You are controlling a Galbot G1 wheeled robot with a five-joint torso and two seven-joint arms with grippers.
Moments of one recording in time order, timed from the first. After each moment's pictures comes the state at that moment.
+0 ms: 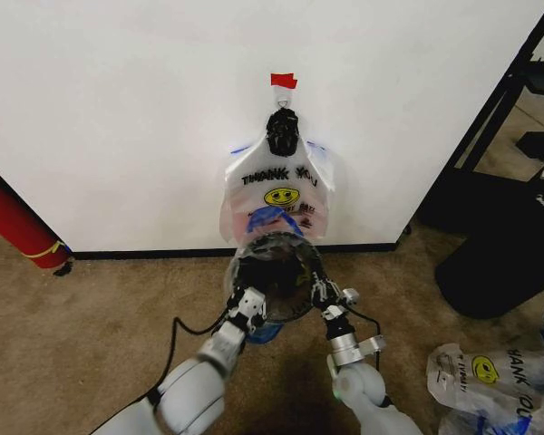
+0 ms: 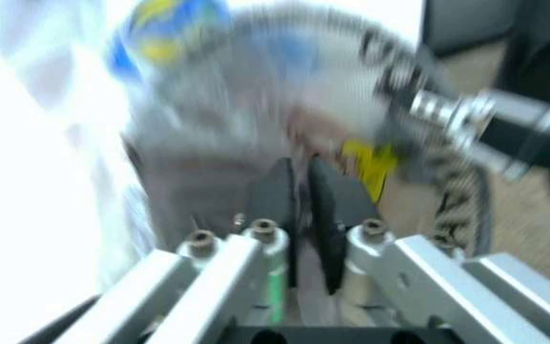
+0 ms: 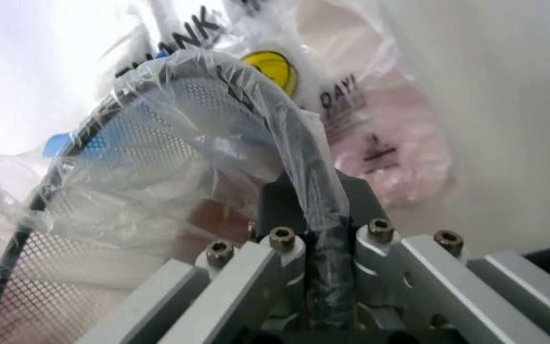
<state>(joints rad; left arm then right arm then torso) 1.20 -0.87 0.11 -2.19 -0.20 0.23 -0.28 -1.22 1.34 0.21 1.51 0.78 0.50 -0.31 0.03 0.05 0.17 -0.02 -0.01</state>
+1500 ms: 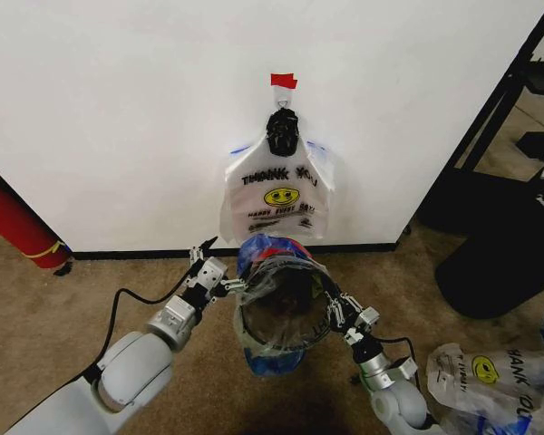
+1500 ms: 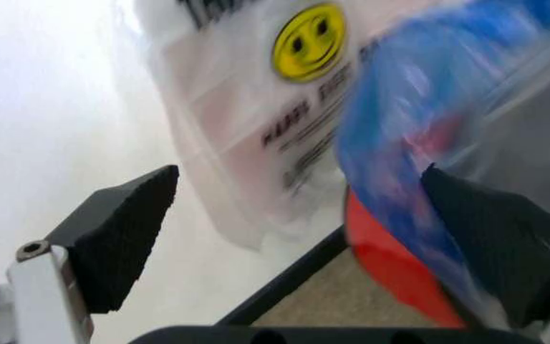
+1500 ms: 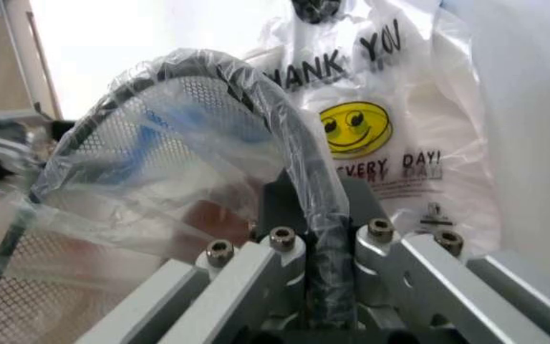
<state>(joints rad) 1.13 -0.77 -0.07 -2.11 -0.23 0.23 -0.22 -1.33 1.25 0.30 1.60 0.59 0.63 -0.52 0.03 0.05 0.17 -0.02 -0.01</state>
